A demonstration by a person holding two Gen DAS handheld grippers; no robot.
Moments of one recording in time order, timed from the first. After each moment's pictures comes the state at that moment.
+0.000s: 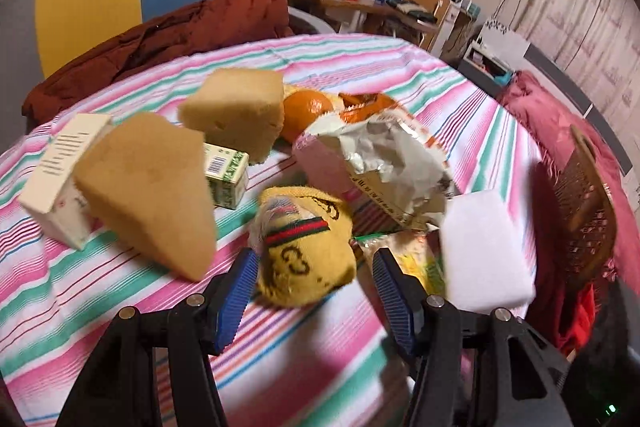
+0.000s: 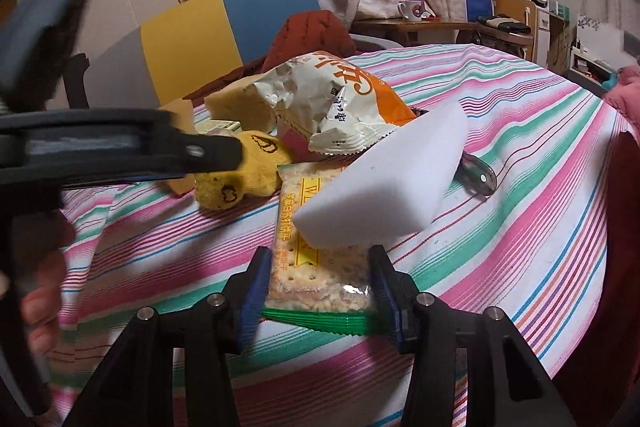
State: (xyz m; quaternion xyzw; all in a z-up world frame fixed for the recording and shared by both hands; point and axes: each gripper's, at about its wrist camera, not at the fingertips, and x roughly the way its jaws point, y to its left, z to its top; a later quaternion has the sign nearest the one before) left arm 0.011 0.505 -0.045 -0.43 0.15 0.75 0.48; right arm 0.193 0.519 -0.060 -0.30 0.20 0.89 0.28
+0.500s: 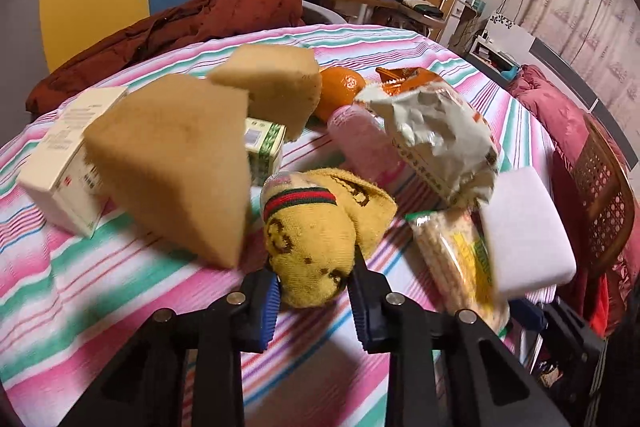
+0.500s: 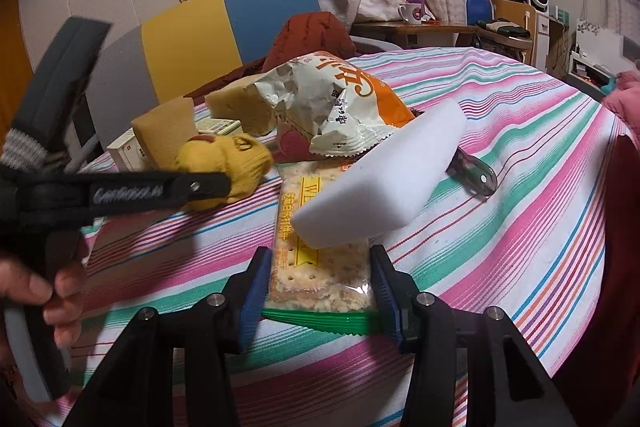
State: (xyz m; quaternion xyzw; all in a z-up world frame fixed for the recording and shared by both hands) left arm 0.003 0.476 -0.062 -0.42 0.15 0.75 0.48; right arm 0.191 0.519 -0.059 -0.30 0.20 0.89 0.29
